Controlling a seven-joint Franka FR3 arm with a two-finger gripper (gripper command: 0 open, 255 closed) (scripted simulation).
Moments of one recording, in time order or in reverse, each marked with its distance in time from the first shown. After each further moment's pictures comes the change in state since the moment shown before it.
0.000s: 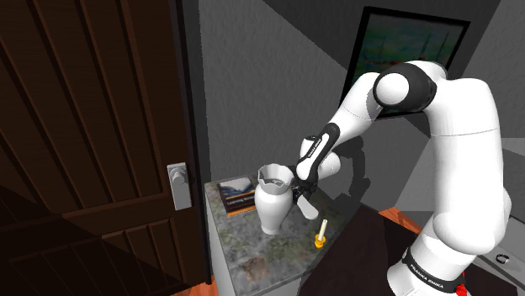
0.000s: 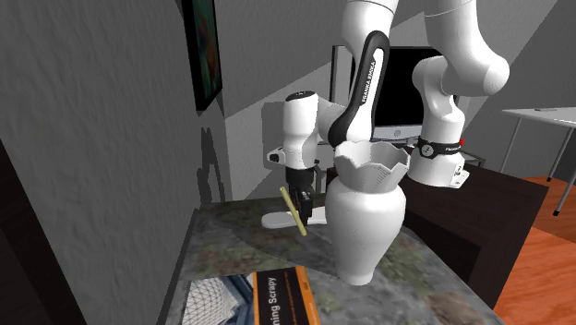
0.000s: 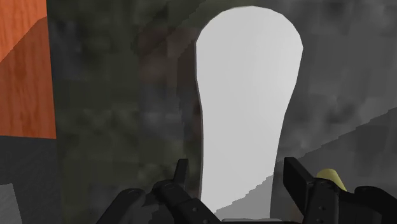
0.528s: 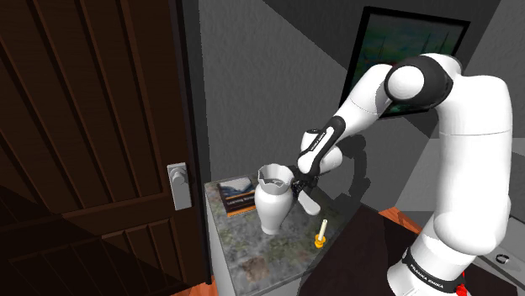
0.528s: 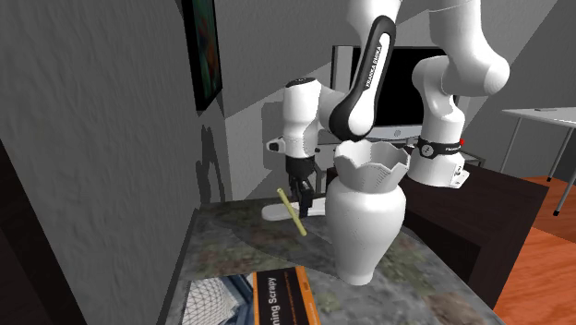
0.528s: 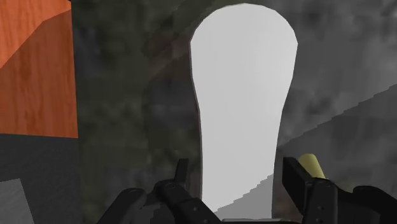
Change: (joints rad) arm 0.014 -0.086 -0.015 -0.022 -0.013 -0.065 0.012
